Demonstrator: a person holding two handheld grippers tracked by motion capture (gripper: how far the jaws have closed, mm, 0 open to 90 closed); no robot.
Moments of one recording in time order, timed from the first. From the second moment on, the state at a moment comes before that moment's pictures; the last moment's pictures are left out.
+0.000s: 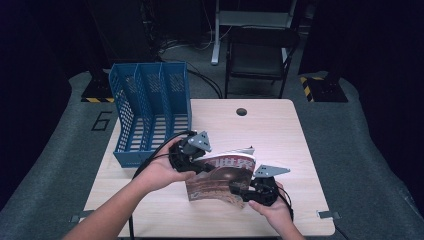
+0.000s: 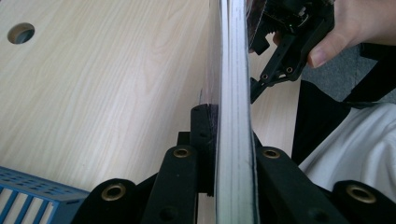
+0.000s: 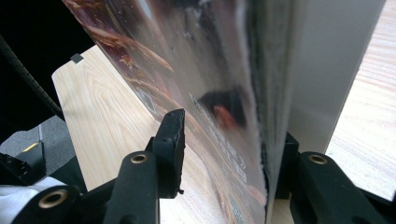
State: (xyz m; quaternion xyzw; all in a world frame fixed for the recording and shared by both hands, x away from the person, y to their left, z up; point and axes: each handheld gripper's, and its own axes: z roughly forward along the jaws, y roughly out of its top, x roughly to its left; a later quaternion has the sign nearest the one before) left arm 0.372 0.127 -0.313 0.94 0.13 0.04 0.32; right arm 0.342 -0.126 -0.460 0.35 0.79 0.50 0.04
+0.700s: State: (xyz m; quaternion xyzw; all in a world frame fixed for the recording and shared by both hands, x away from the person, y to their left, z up) left arm 0.372 0.121 -0.309 0.95 0.13 0.05 0.30; right arm 0.342 -0.129 -0.460 0.35 0.79 0.50 0.04
